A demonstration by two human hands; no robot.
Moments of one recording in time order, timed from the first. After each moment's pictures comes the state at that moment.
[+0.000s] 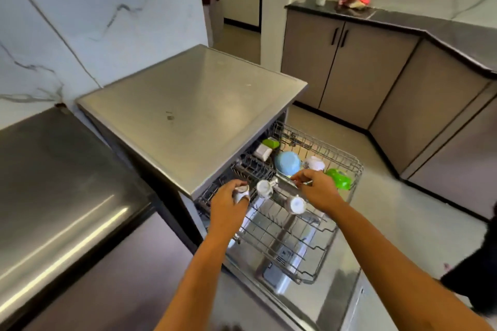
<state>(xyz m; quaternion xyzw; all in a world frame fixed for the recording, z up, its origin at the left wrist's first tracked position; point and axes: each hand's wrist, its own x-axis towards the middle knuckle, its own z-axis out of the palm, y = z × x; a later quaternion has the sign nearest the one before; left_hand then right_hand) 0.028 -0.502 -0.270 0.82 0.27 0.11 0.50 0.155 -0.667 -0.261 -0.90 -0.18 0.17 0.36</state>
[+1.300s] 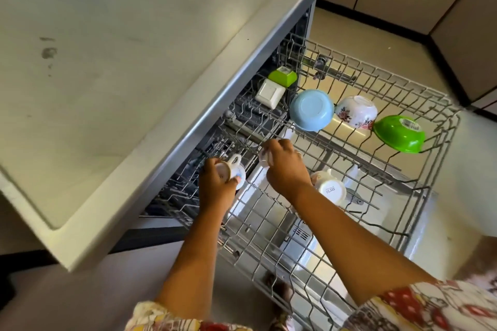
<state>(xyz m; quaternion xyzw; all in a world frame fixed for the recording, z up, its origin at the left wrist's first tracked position) 0.178 -0.424 -0.505 0.80 0.45 0.00 0.39 0.266 -0.545 -0.515 -0.92 -0.22 0.19 0.28</state>
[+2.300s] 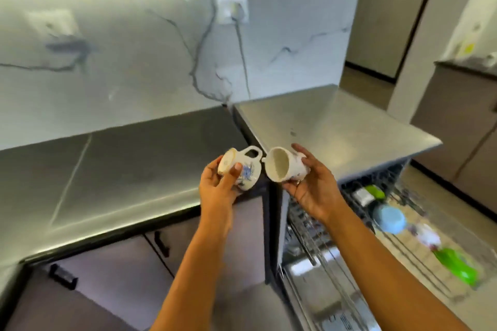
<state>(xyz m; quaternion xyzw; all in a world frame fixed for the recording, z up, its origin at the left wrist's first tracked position) -0.154 -0.453 -0.155 0.43 0.30 0.50 0.69 0.009 -0.526 -0.158 -0.30 -0.16 0.54 0.77</state>
